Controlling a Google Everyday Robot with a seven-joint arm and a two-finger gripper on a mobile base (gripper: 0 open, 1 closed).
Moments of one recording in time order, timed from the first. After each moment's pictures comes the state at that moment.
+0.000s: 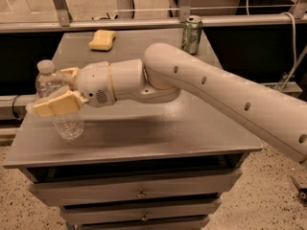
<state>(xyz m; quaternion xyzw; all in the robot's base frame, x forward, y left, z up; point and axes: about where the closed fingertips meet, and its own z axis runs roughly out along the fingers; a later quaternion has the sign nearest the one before) 0.471 0.217 0.930 -0.54 0.50 0.51 0.45</state>
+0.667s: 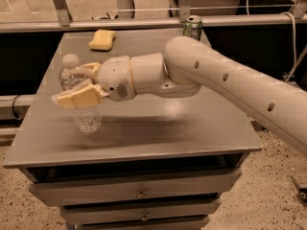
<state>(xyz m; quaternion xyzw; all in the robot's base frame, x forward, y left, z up) 0.490 0.175 0.935 -0.54 0.53 0.47 0.46</state>
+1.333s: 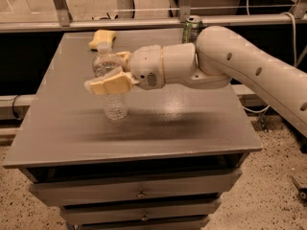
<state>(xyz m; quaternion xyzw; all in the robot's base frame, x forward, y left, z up) 0.521 0.109 0.944 -0.52 0.56 0.43 0.48</state>
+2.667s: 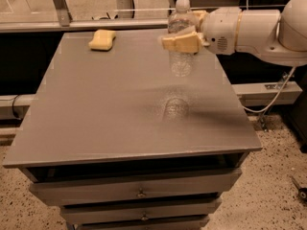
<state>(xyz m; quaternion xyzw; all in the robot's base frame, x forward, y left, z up) 0.608 -0.064 1.003 -0.46 0.61 0.27 0.59</state>
